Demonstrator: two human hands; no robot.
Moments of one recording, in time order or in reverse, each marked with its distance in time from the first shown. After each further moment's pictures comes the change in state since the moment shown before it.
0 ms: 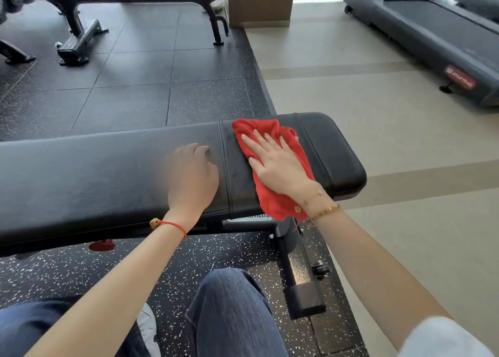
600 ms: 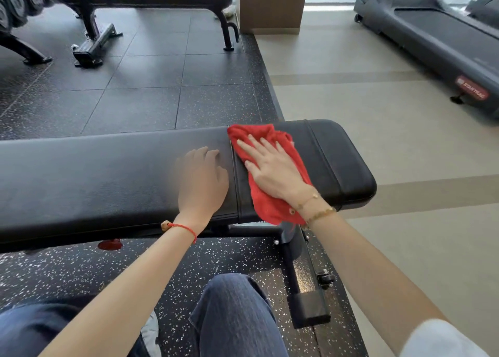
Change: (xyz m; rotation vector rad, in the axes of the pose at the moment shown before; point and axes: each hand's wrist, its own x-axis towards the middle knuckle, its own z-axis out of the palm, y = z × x) left_hand -0.001 0.000 0.001 0.006 0.010 -0.005; right_hand 0.012 -0.024 0.002 0.005 0.009 -0.054
